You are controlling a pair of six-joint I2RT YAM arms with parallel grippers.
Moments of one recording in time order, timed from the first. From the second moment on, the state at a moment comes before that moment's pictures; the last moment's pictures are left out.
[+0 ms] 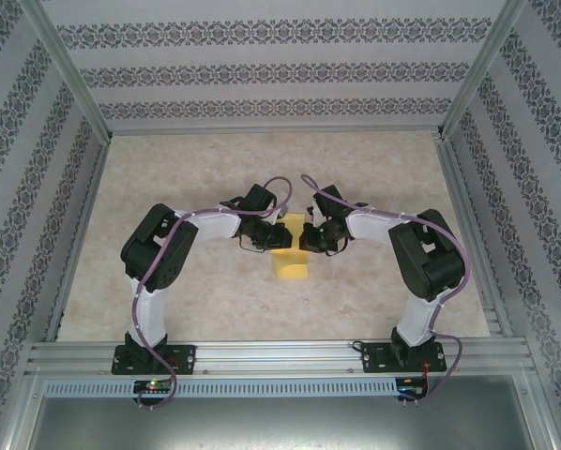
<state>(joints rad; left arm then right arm) -0.57 2.00 1.20 -0.27 0.52 -0.53 0.46 1.81 0.99 -0.38 -0.42 0.54</state>
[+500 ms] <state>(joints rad) -0.57 2.00 1.19 -0.26 0.52 -0.53 0.40 1.76 0.99 -0.22 -0.47 0.60</state>
